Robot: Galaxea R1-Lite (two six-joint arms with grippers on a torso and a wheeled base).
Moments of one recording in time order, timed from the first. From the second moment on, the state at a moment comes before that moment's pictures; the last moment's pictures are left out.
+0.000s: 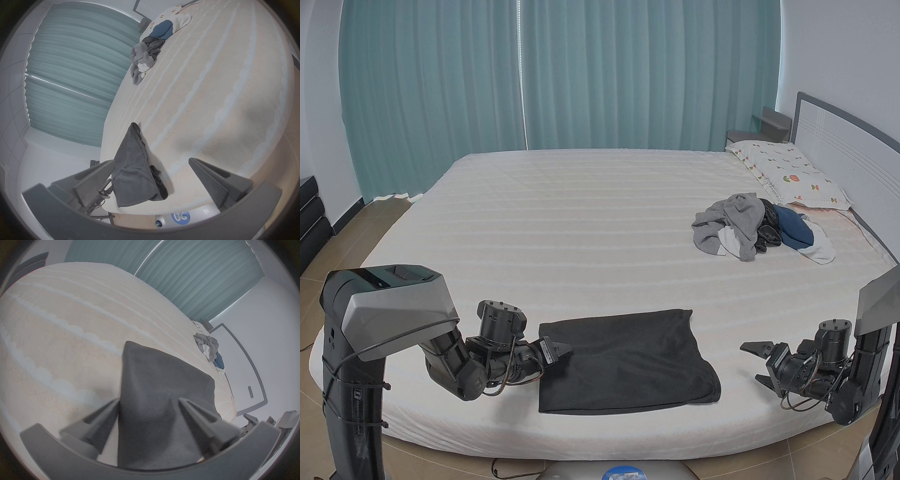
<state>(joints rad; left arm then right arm) -0.39 2.35 -0.80 -0.88 -0.17 -0.72 0.13 2.19 -0.11 -1.55 0.25 1.01</state>
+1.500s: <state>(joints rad) -0.36 2.30 -0.76 -0.88 -0.13 -0.73 0.12 2.18 -0.11 -1.55 0.27 1.01</state>
